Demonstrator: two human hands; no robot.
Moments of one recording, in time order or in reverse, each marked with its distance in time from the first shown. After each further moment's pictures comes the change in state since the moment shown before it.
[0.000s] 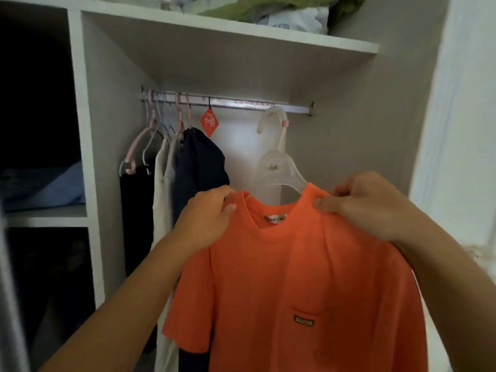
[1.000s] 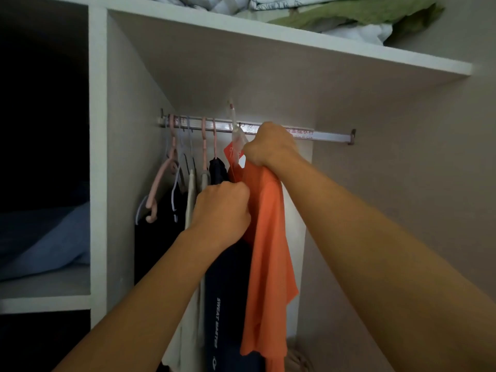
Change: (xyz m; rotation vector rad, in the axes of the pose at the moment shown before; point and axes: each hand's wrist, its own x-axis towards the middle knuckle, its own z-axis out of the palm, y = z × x) left_hand 0.120 -0.079 -0.043 0.423 0.200 0.160; right_hand 0.267 -0.170 0.127 -0.145 0.239 -0.049
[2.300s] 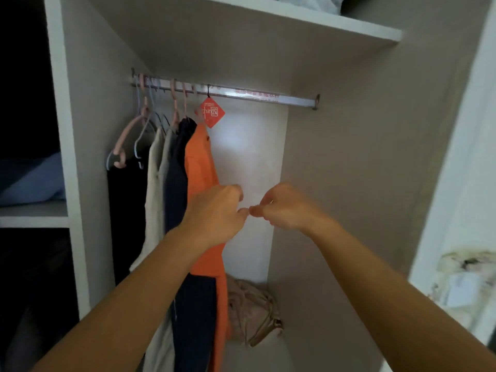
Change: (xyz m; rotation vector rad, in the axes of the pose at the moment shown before) left_hand -0.081 0.095 -0.003 -0.175 -0.264 -0.052; right_hand -0.168 0.141 -0.026 0.023 -0.467 0.072
